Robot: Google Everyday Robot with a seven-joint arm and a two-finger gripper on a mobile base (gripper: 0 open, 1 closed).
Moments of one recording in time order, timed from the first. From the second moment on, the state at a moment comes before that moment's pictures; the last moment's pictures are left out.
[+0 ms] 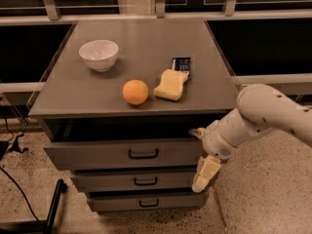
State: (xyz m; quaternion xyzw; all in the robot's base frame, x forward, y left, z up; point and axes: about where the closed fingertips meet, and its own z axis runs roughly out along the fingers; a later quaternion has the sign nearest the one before) arm 0.480 -0.116 0.684 -0.65 0.70 0.19 0.20
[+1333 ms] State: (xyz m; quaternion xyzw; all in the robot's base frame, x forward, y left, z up) arm 0.432 -0.121 0.685 -0.68 0.70 0.19 0.10
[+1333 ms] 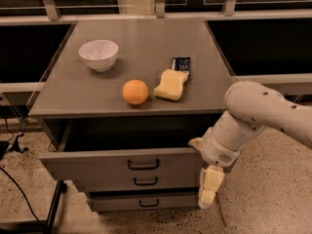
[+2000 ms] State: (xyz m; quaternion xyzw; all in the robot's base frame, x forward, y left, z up) arm 0.397 -0.138 0.693 -0.65 0.72 0.22 0.04
